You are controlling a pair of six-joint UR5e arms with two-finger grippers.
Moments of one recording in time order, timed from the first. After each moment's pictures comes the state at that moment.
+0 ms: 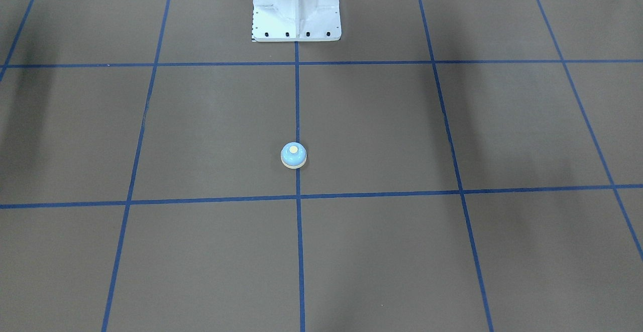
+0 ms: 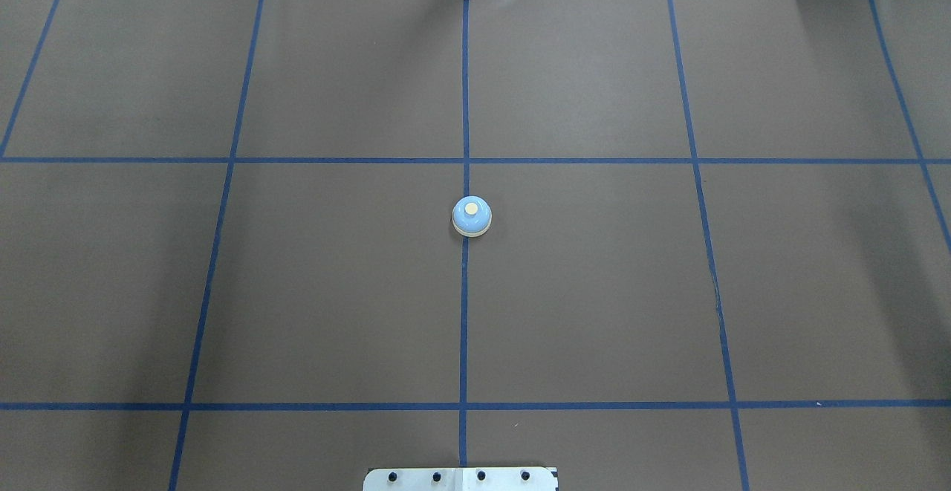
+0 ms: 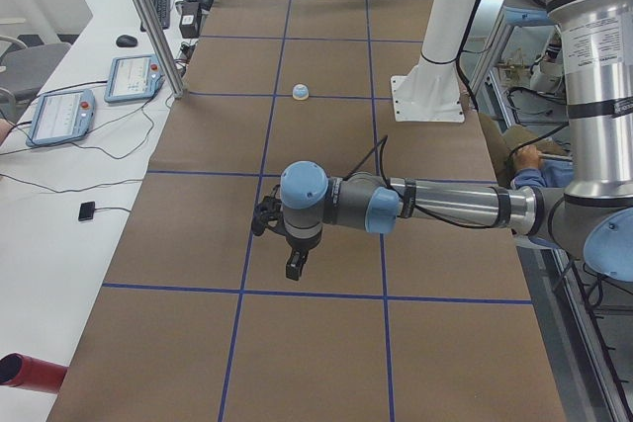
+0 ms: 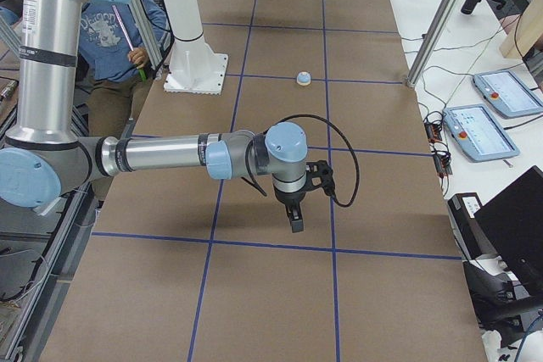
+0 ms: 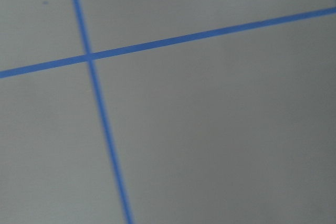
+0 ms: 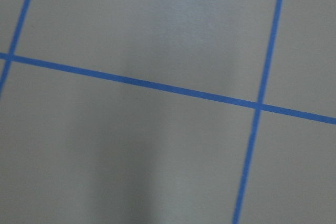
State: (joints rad) left arm -1.57 -1.36 -1.79 -1.65 -2.38 0.25; right arm 1.57 -1.75 1.84 -1.52 2.30 -0.15
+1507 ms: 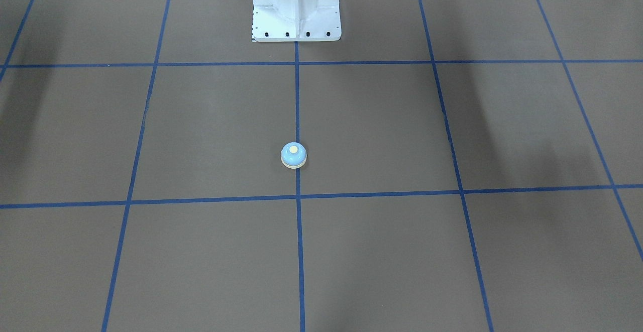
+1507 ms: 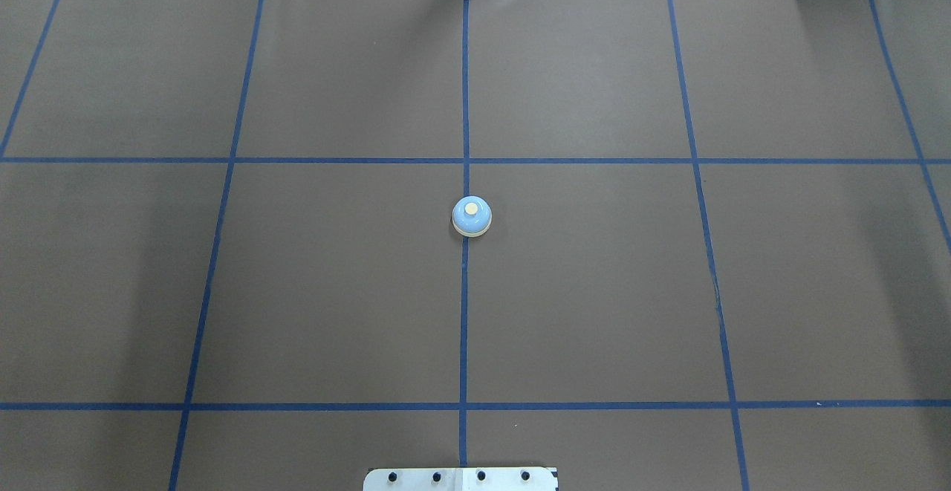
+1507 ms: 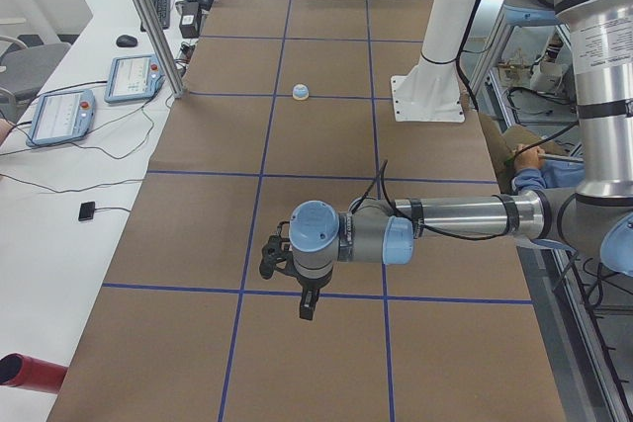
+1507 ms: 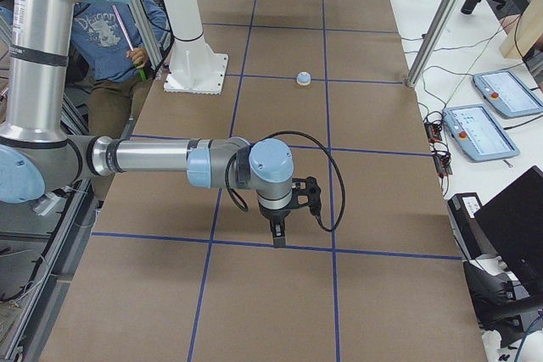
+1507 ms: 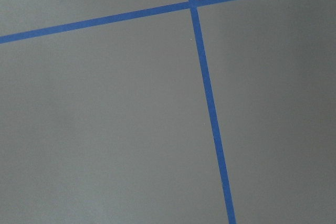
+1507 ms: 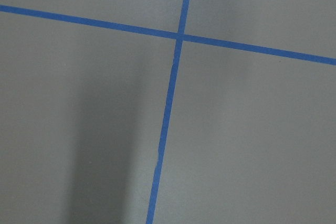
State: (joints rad) left arm -1.59 -1.35 -1.74 -1.66 -2.36 0.17; right arm 1.63 -1.78 1.84 -1.61 2.34 -0.18
